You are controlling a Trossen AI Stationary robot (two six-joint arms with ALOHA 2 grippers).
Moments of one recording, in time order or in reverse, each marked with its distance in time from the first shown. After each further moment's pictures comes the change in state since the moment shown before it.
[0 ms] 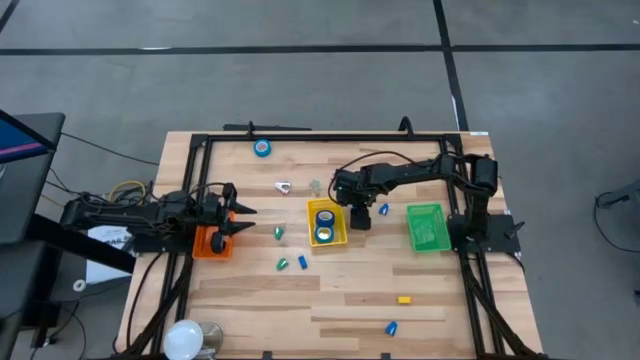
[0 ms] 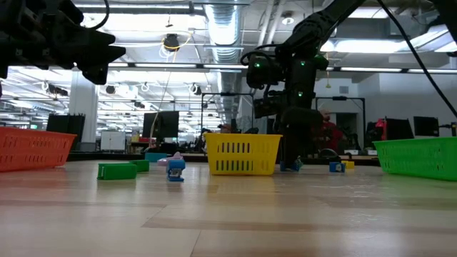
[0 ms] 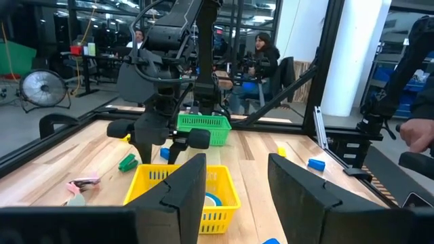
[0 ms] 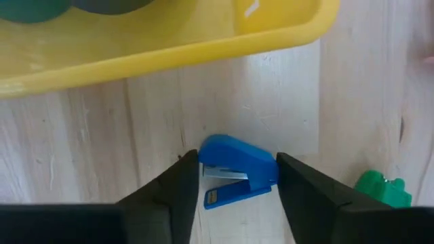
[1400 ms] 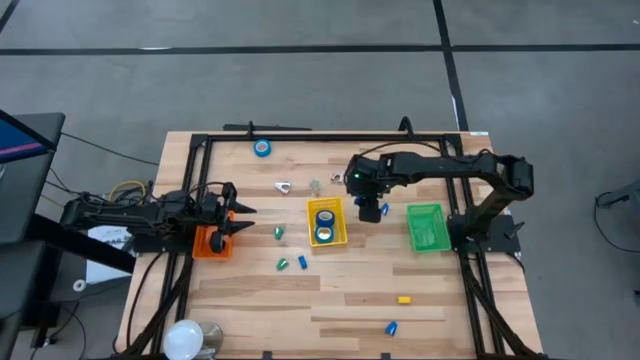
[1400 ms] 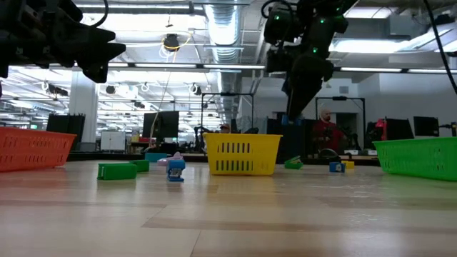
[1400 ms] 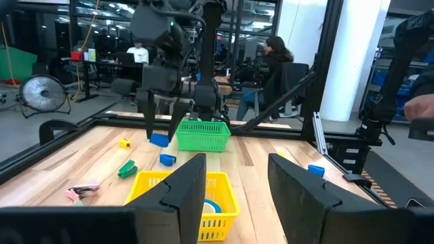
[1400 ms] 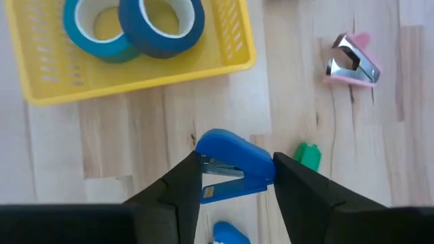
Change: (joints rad) left arm 0.000 0.000 0.000 0.021 0.000 0.000; right arm 0.003 -0.273 0.000 -0.108 0.003 0.000
